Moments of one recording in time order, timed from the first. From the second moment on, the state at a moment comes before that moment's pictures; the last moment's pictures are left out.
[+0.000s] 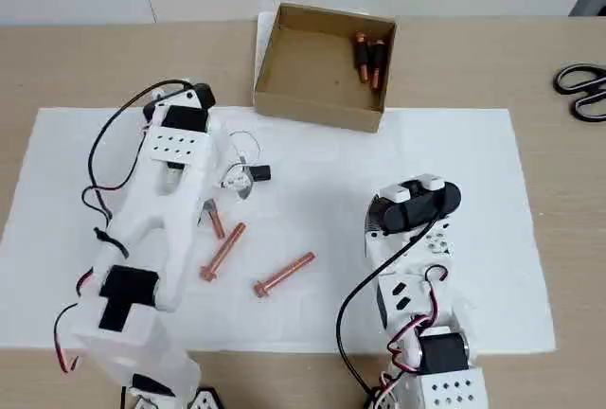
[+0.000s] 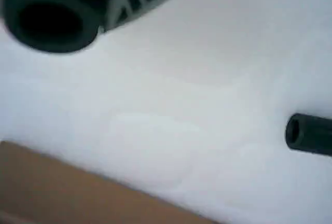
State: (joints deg) left arm 5.3 12.2 4.0 84.7 38.8; right arm -10.9 -98.0 96.5 31.8 1.7
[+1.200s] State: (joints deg) left arm 0.2 21.0 4.0 77.8 32.7; right arm -10.9 -98.0 96.5 31.8 1.7
